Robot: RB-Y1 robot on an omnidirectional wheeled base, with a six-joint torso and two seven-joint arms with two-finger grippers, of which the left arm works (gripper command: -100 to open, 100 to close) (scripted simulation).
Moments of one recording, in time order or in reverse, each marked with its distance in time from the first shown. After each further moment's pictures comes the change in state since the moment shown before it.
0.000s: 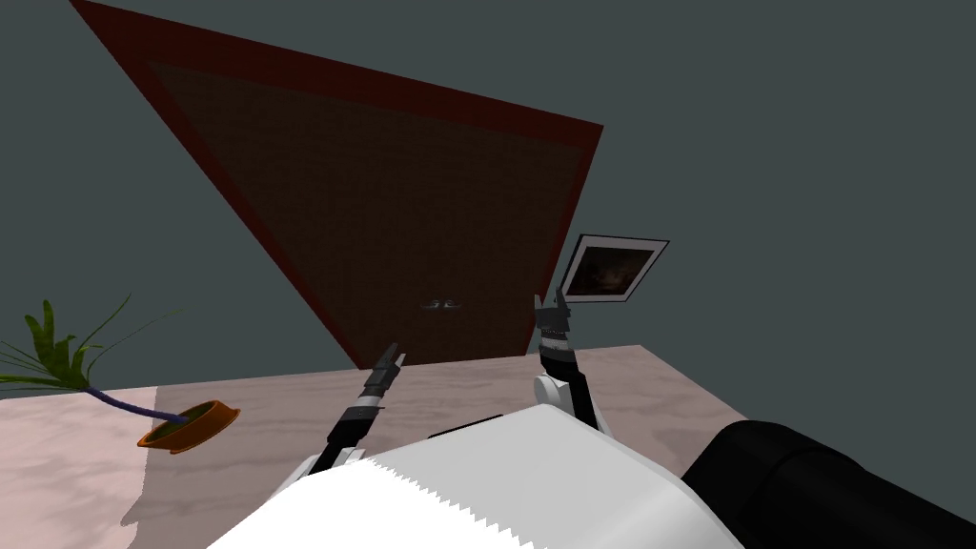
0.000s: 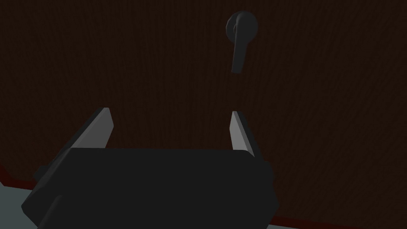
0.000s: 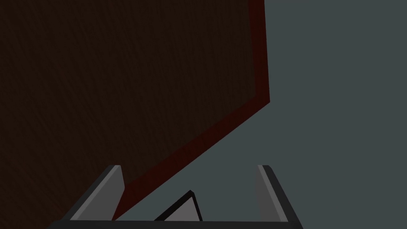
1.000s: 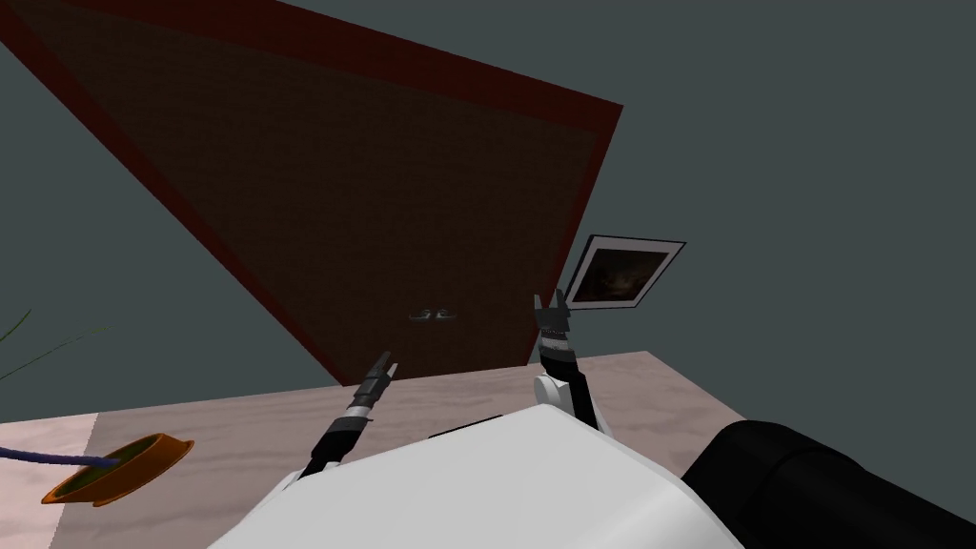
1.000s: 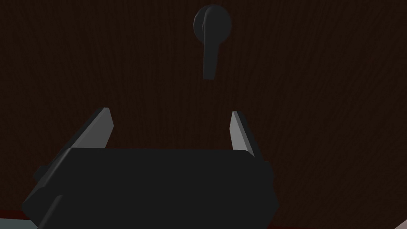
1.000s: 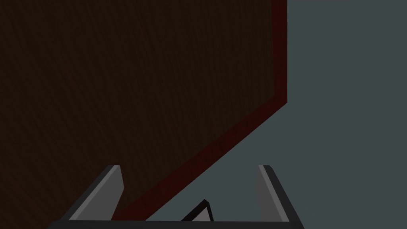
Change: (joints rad) arm -0.070 0.050 -0.006 0.233 0.018 -0.072 0.045
